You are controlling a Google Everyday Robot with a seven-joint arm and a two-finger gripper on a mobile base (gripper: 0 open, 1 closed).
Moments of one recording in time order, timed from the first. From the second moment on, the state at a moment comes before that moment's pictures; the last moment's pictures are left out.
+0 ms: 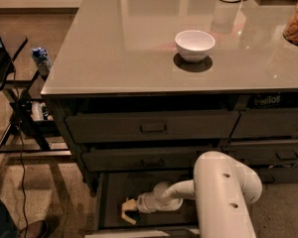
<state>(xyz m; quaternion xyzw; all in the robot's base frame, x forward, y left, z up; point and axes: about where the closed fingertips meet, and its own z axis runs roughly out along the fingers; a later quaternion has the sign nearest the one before) 0.515 0.073 0.145 -0.01 0.94 0.35 0.05</state>
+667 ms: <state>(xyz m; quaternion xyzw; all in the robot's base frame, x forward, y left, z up) 0.515 0.073 0.145 -0.01 0.94 0.35 0.05</state>
